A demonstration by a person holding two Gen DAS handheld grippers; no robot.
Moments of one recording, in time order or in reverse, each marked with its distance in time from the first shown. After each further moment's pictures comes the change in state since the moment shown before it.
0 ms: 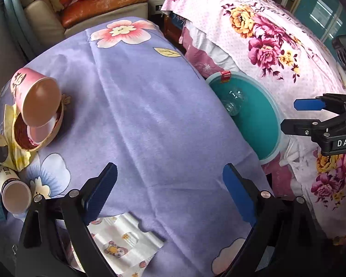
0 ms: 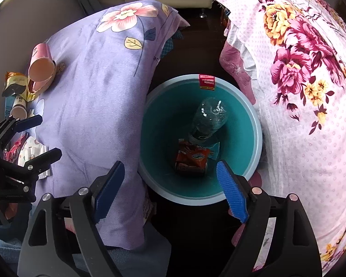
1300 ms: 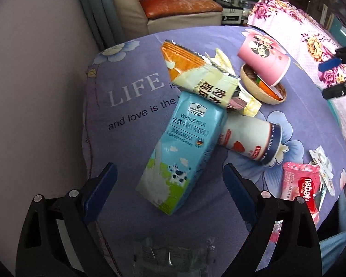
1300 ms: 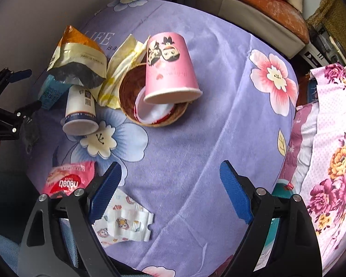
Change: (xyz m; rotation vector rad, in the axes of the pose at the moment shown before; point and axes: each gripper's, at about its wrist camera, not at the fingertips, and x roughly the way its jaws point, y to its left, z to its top) left arm -0.088 0.329 -0.097 -0.103 -0.059 0.196; right arm 0.025 0.285 0.128 -0.460 0.100 -0.019
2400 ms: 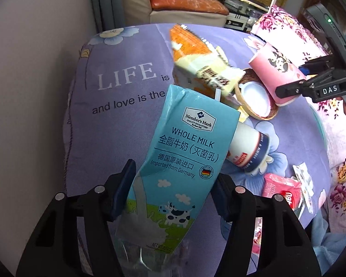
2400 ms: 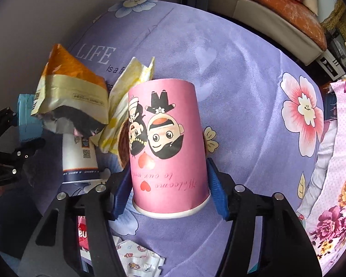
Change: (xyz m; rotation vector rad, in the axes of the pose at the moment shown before) left arm -0.002 -0.009 -0.002 -0.147 0.033 -0.085; right arm 0.035 0.009 0.051 -0.025 -0.006 0.080
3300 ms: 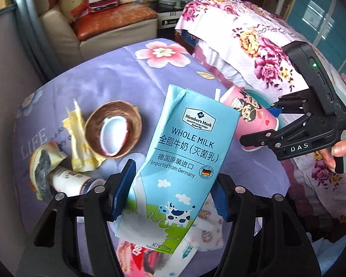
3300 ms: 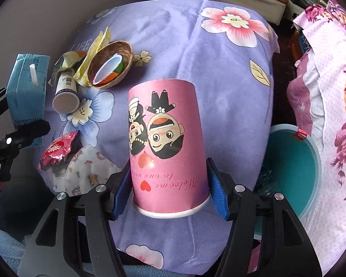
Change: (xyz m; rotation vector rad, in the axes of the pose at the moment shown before) left arm -0.024 -0.231 0.032 0.301 -0.025 -0.140; right arm -0.037 -0.097 -0.188 0.250 -0.085 0.081
